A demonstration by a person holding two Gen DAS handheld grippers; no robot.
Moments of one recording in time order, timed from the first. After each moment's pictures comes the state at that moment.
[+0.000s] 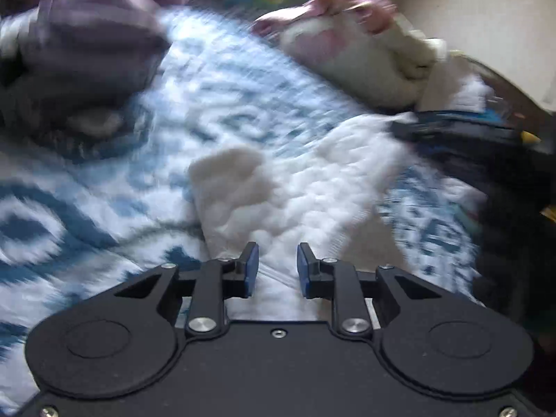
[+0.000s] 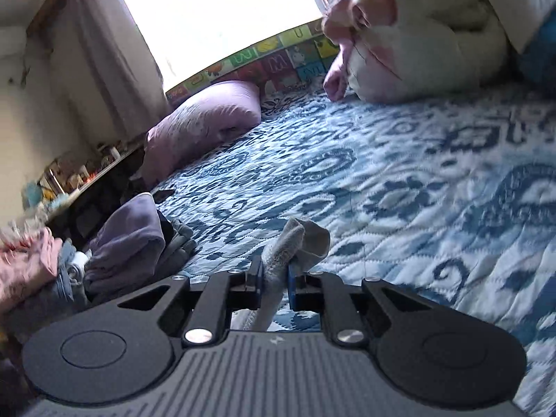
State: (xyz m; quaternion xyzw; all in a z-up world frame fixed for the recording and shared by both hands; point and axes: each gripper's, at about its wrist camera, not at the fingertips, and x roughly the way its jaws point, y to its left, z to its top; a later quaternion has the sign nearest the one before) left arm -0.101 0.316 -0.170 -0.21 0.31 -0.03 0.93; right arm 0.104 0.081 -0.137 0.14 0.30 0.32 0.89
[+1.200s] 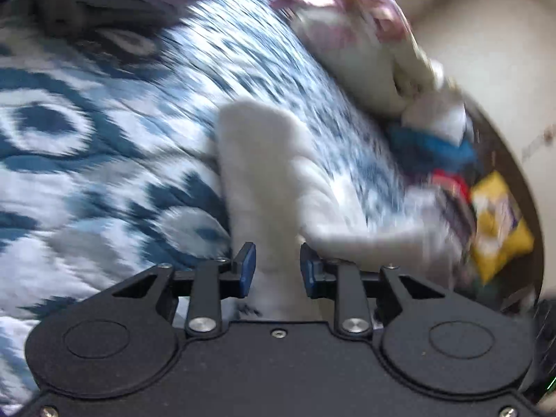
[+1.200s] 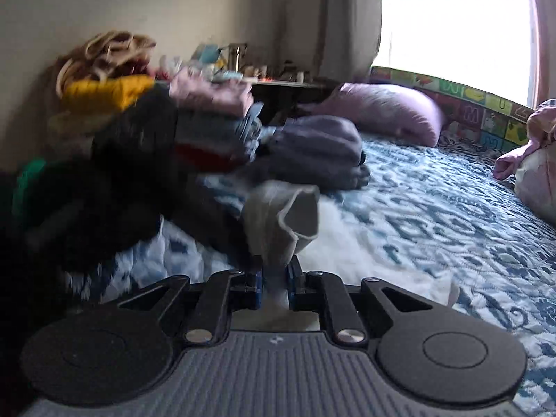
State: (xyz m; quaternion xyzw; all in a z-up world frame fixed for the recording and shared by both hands) left arm -0.128 0.354 -0.199 -0.40 0.33 -0.03 0.85; right arm -0.107 0.089 -0.143 -0.16 0.17 0.56 0.80
